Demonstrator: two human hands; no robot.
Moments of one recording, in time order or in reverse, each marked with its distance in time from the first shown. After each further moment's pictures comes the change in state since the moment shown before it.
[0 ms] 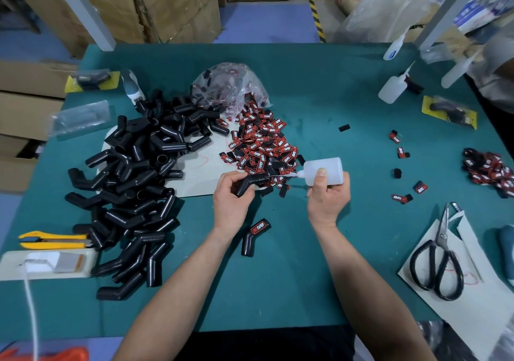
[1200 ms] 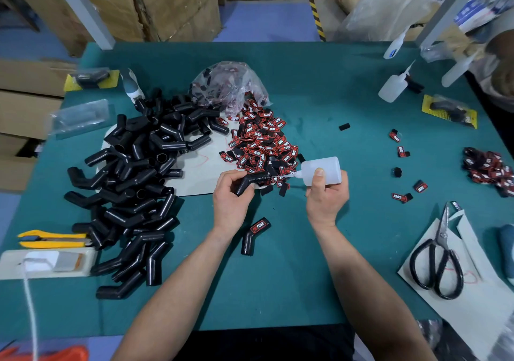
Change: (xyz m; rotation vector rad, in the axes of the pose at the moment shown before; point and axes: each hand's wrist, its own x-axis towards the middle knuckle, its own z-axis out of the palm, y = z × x) left_hand 0.001 -0.003 0.001 0.004 0.007 0.018; right_hand -0.002 0.005 0.000 0.020 -0.026 -0.015
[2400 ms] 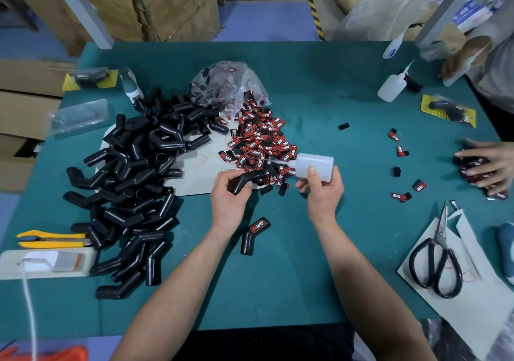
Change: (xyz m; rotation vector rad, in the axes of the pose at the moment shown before) left_hand 0.001 -0.001 -0.002 -0.053 0.018 -0.042; right_hand 0.002 -0.004 0.002 0.218 -0.238 0.029
